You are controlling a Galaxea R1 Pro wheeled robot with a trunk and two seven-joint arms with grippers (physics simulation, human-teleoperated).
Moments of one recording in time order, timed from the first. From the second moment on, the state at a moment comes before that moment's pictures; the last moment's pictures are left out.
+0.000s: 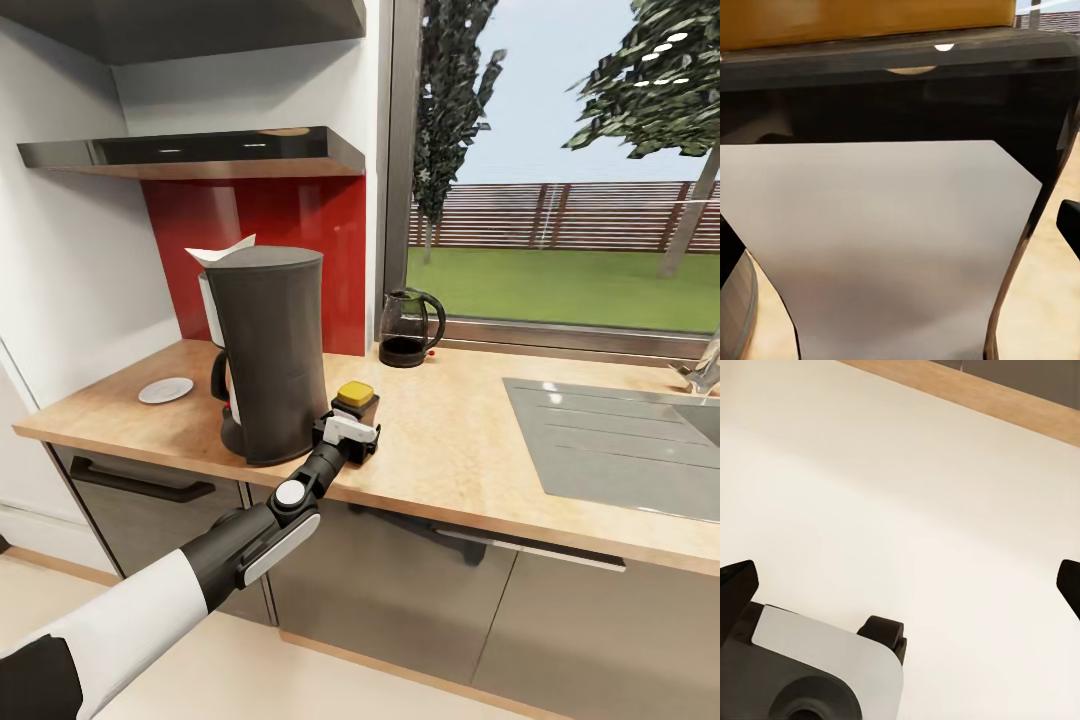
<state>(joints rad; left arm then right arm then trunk) -0.88 0.07 -0.98 -1.01 0.58 -0.09 0.32 -0.09 -0.25 -0.31 -0.19 0.25 -0.39 0.54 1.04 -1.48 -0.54</state>
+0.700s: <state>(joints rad) -0.88 0.07 -0.98 -1.01 0.58 -0.09 0.32 -0.09 -0.25 -0.31 -0.19 0.25 -0.39 0.54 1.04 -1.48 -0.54</state>
